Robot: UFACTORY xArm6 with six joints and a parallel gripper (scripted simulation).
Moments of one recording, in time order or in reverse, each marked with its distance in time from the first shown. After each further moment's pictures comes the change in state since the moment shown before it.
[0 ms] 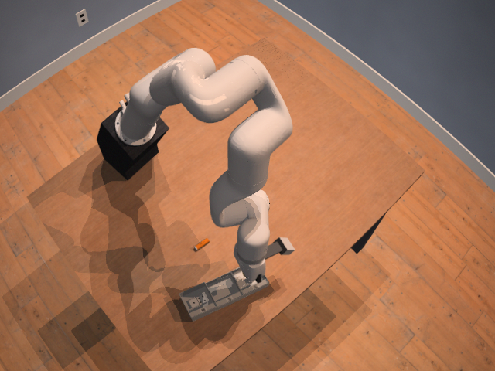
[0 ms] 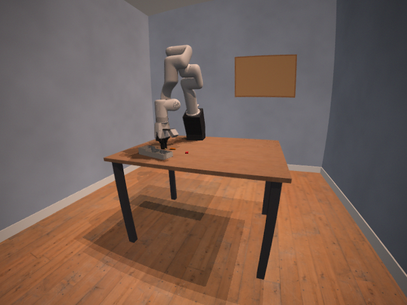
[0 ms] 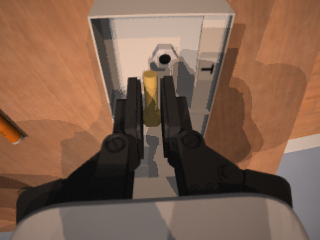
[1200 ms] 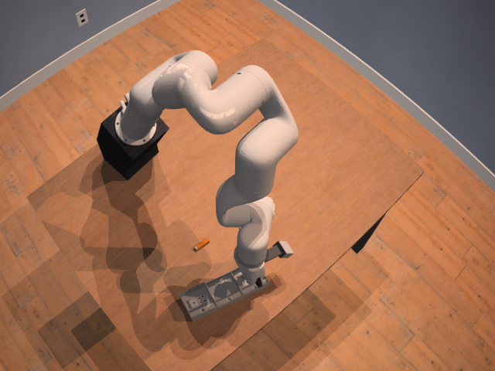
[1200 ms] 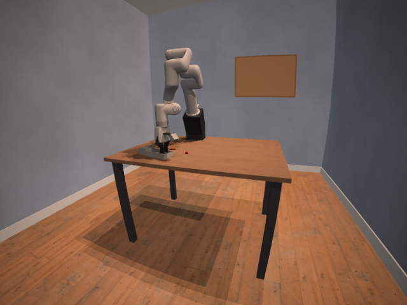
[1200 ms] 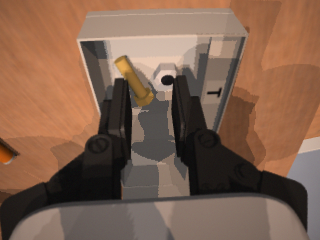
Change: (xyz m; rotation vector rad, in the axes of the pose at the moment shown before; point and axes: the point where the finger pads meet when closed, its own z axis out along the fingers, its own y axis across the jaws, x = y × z) arm 0.000 0.000 0.025 -0.001 0.002 0.000
